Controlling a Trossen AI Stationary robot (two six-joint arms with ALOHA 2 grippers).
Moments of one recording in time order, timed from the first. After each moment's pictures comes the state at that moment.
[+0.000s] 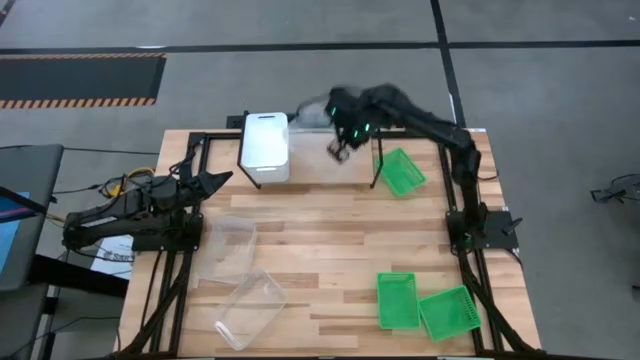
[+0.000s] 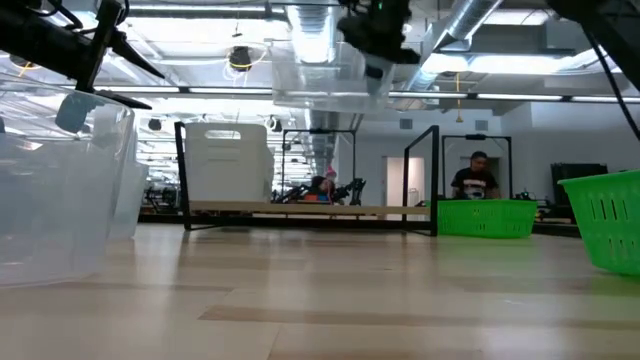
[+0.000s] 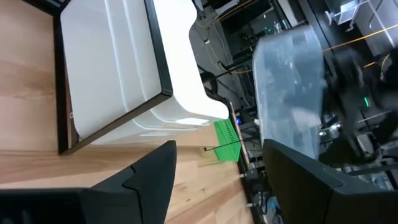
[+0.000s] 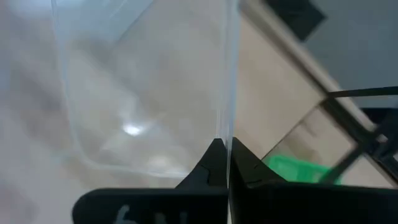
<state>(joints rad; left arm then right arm) 0.18 0.10 0.35 -0.48 -0.42 -1.22 -0.42 2.02 2.32 -1.49 0.13 0.38</state>
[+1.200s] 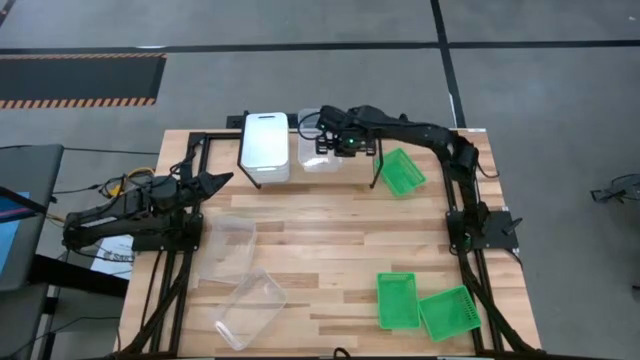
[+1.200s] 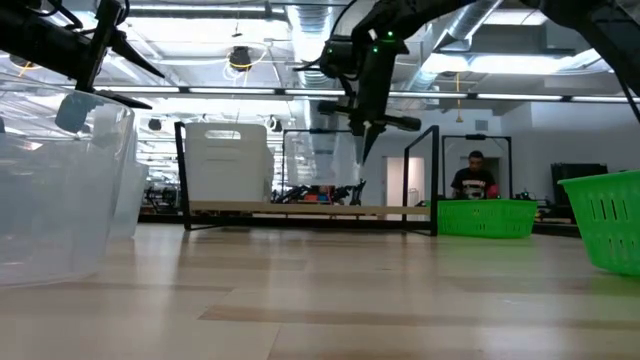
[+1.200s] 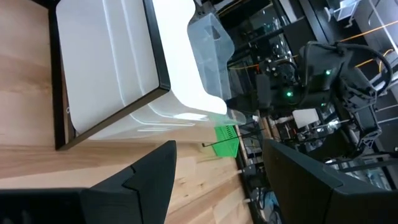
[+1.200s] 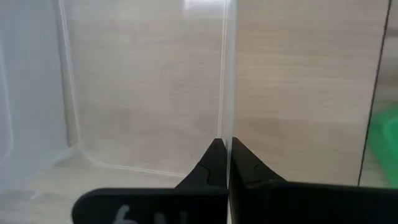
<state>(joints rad) 0.18 0.10 0.35 -0.48 -0.40 -1.23 -0.44 2.05 1.88 -1.06 0.11 1.08</state>
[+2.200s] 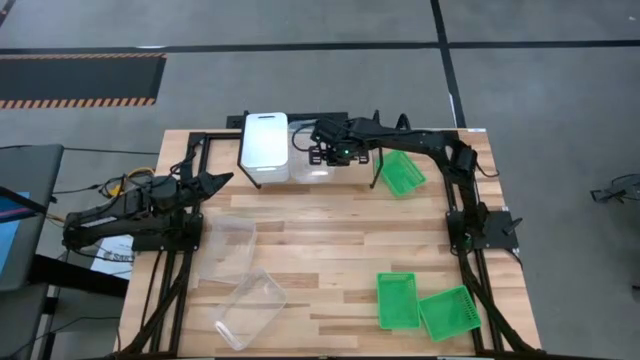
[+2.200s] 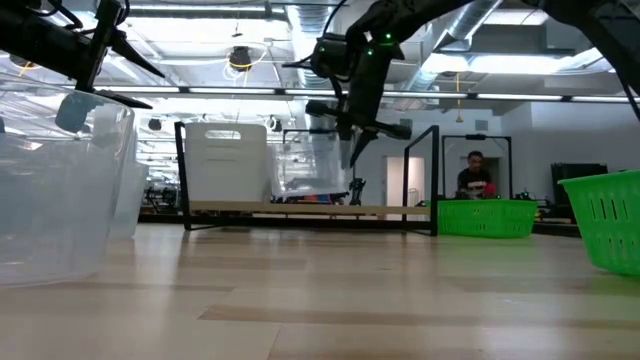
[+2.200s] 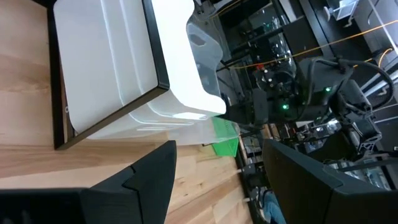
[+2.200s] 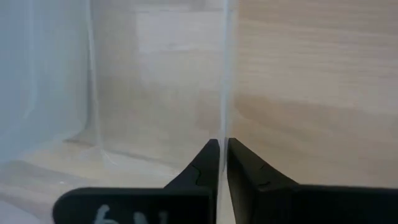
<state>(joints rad) 0.18 0.10 0.35 -0.48 -0.40 -1.23 -0.39 2.05 1.80 -0.93 0.10 1.07</state>
